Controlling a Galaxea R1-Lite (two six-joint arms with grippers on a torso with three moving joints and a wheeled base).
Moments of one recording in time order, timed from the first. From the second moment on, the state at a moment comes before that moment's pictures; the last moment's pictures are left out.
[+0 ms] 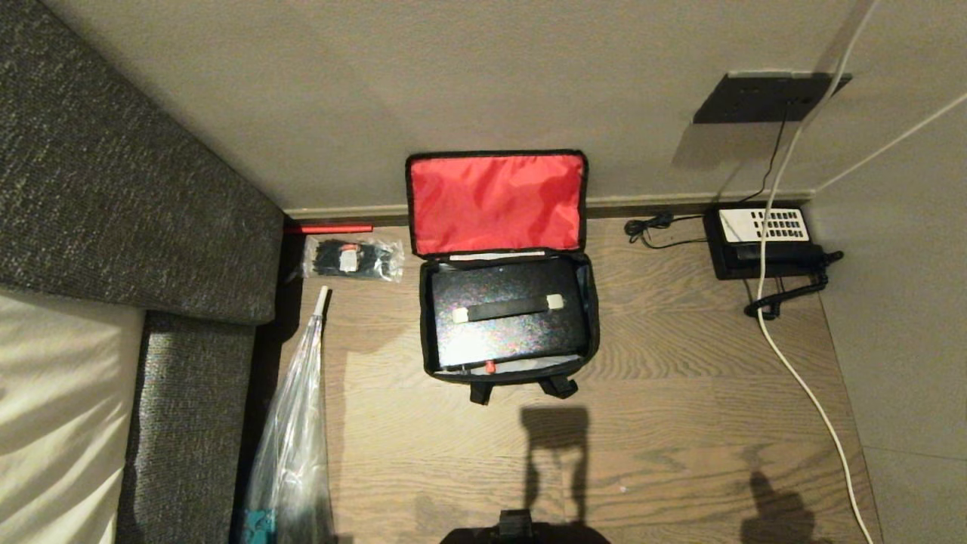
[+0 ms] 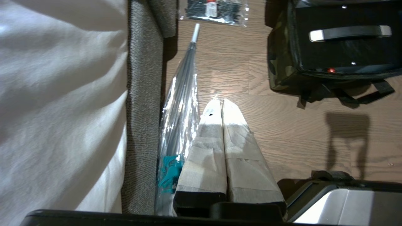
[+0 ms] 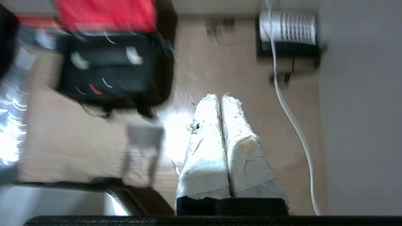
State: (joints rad) left arm 0.00 0.00 0.00 0.00 0.01 -0.01; right arm 0.01 0.00 -0.39 0.24 0.07 -0.03
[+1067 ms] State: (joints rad) left arm 0.00 0.00 0.00 0.00 0.01 -0.01; right arm 0.07 0.95 -0.78 0.27 0.06 -0.10
